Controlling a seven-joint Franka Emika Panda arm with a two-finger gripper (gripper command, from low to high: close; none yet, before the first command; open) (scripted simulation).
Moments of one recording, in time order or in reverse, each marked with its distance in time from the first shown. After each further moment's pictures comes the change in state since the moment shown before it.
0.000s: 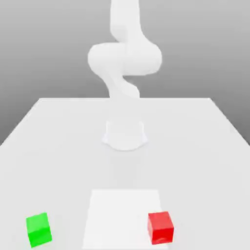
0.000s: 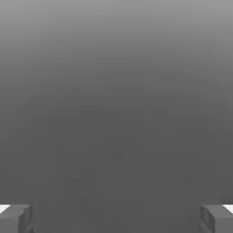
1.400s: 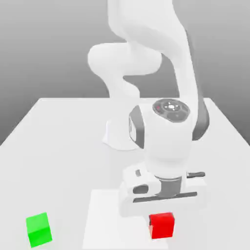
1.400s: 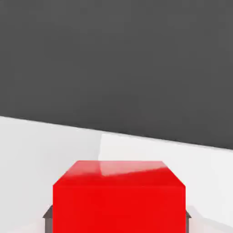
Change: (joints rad) arm 0.064 0.926 0.081 -0.179 -0.045 0.377 0.059
